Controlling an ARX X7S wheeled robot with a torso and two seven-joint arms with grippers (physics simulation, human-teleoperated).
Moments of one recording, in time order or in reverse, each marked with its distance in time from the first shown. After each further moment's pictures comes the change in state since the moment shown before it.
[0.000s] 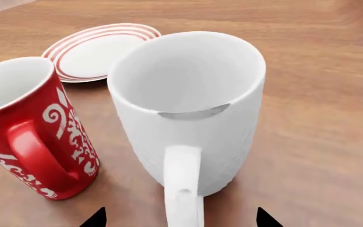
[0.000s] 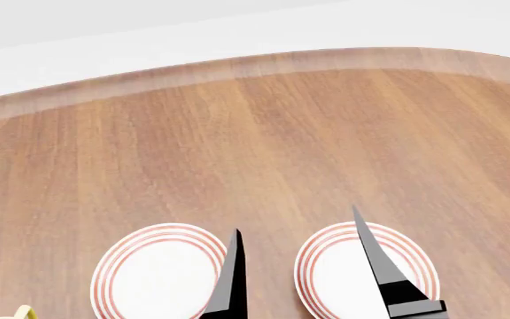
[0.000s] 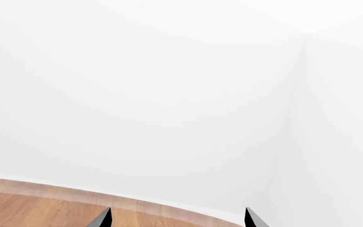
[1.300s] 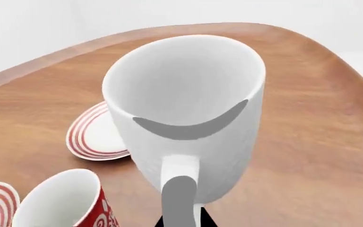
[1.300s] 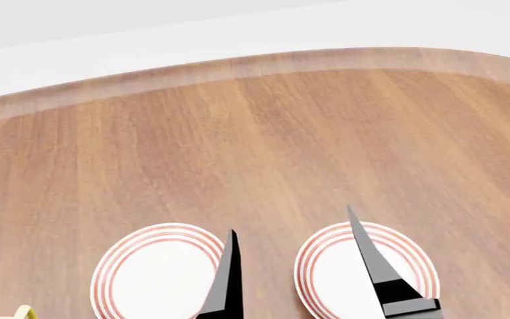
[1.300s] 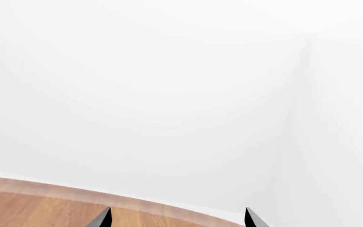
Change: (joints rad) left arm -0.062 -0.022 -0.001 0.369 -0.019 -0.249 0.005; right arm 0.007 0.012 -0.012 0.003 0.016 0.007 0.016
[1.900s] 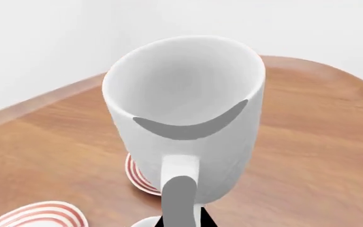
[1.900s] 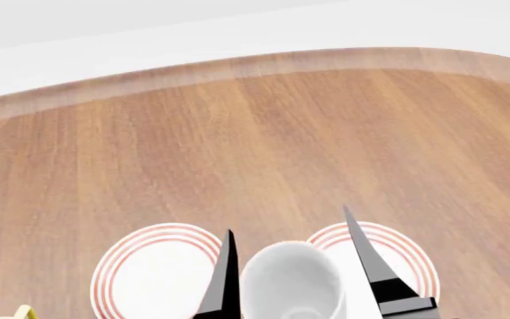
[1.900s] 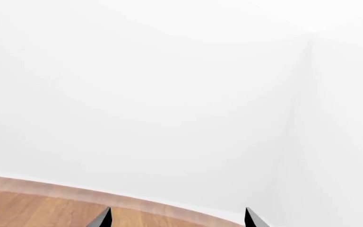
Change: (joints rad) left arm -0.127 0.023 -0.186 0.103 -0.132 -0.148 0.003; right arm 0.005 -0.002 -0.009 0.000 -0.005 0.007 -0.002
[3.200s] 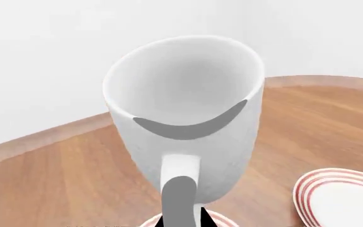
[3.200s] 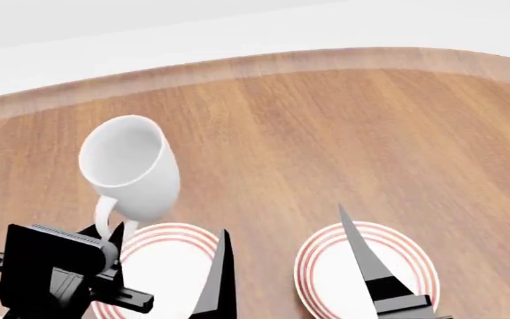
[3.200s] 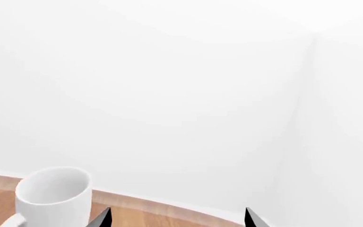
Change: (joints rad) left arm -0.253 -0.019 -0.370 -0.336 -0.119 0.059 -0.077; right arm 0.009 0.005 -0.013 0.001 0.002 0.010 0.004
